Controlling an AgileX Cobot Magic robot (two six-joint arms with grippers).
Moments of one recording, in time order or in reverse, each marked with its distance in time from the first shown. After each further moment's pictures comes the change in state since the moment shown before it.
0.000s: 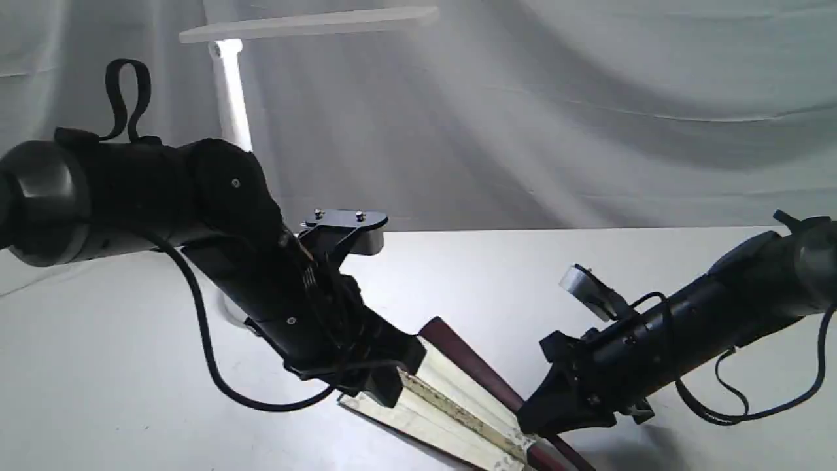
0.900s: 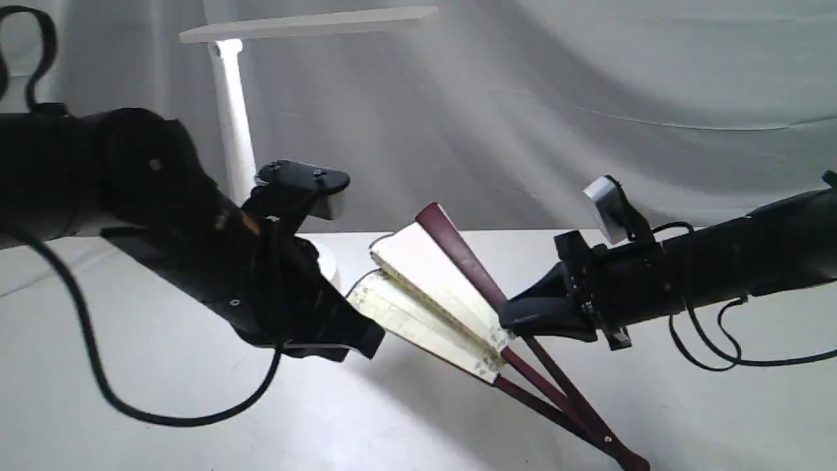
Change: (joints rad) left arm 0.000 -0.228 0.170 0.121 -0.159 -0.002; right arm -0.035 -0.120 0.000 0.291 0.115 -0.083
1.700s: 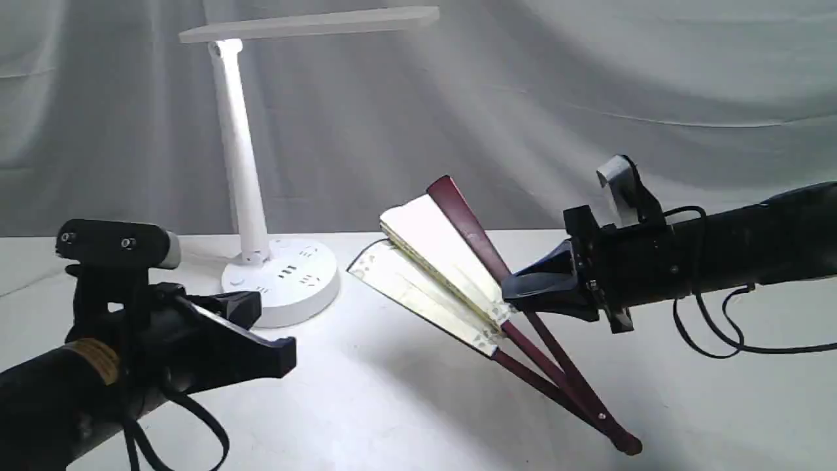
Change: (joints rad) left arm 0.000 -0.184 0.650 0.114 -1.183 -0.348; right arm -0.009 -0.017 0.000 0.044 -0.002 0.002
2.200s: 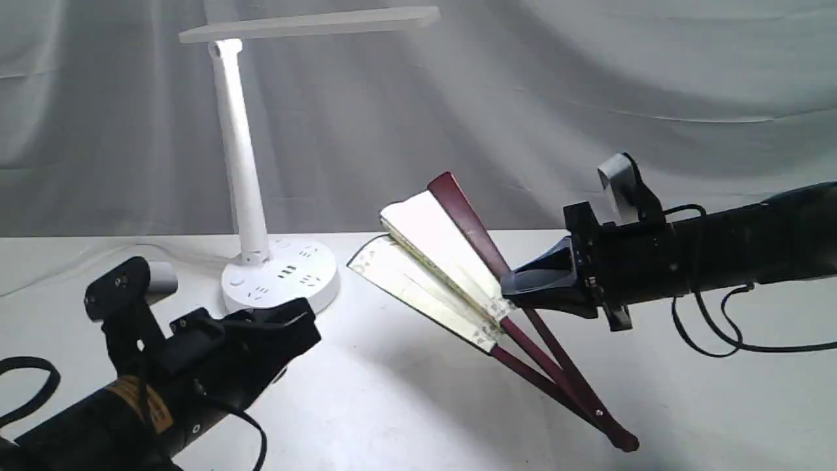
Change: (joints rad) left arm 0.000 0.207 0.037 0.239 -0.367 -0.681; right arm 0.000 0.000 0.000 0.015 0.000 0.000
